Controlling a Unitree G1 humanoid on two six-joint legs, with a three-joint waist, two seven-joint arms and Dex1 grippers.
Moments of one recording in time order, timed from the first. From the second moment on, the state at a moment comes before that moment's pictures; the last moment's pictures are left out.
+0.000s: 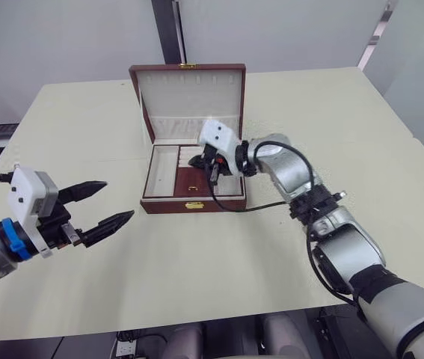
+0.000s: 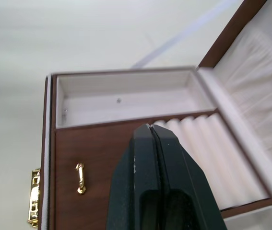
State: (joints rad) left arm 0.18 0.85 0.63 -0.48 -0.70 0.58 -0.90; right arm -1.04 -0.19 0.29 0.38 0.00 0.36 0.94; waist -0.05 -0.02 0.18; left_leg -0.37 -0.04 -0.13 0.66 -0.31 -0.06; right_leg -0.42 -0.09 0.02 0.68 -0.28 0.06
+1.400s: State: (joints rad) left arm 0.51 0.52 0.75 -0.23 -0.51 0.23 -0.70; right arm 0.14 -0.62 -0.51 -0.15 0.18 0.22 0.62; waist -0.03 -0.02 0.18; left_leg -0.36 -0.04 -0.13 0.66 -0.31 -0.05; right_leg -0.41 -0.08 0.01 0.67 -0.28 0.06
